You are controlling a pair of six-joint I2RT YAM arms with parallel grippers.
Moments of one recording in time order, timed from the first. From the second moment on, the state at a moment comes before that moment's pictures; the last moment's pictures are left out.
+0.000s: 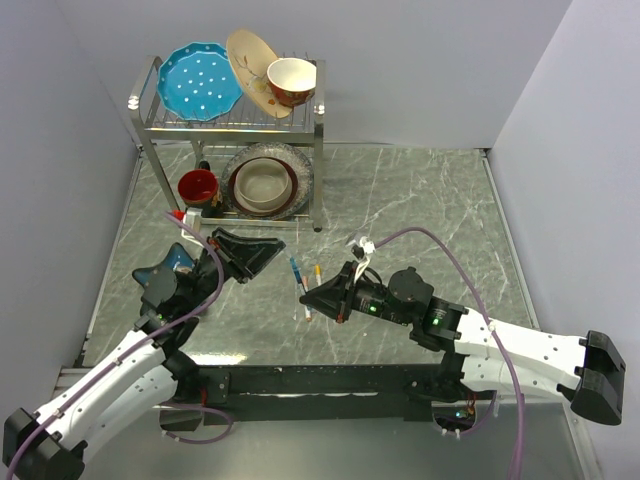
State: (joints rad) left arm -0.60 0.64 0.44 0.59 0.30 -0.96; right arm 1.10 0.90 0.55 0.31 -0.12 0.55
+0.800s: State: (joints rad) left arm -0.63 0.63 0.41 0.59 0.30 -0.95; right arm 1.10 0.93 0.62 0.24 -0.10 0.52
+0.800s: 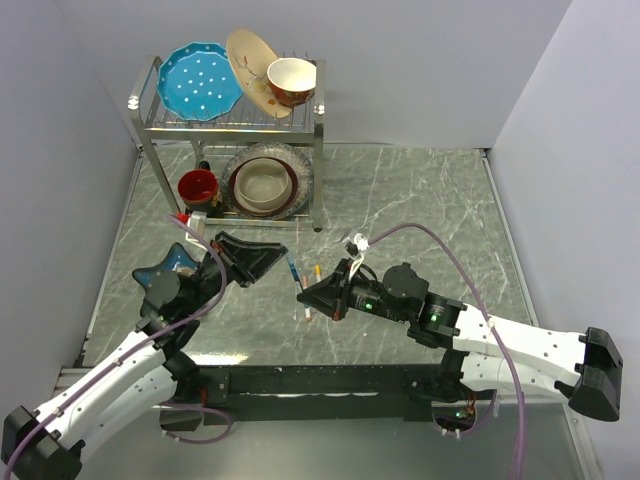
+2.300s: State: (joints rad) left arm -0.77 0.74 0.39 0.78 0.22 -0.93; right arm 1.12 0.87 0.64 0.17 -0.08 0.45
